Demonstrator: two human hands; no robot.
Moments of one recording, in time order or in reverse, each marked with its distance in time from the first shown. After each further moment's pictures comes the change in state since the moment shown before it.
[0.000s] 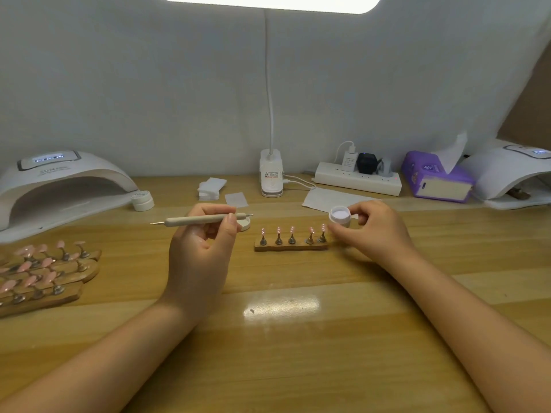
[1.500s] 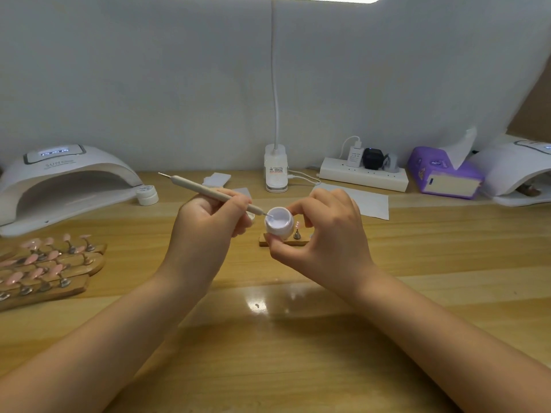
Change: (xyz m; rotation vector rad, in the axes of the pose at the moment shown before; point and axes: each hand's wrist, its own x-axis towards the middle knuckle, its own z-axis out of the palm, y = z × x) left_hand 0.012 0.029 0.000 -0.113 -0.070 -0.252; right_hand -0.051 -0.095 0.013 0.019 0.186 -0.472
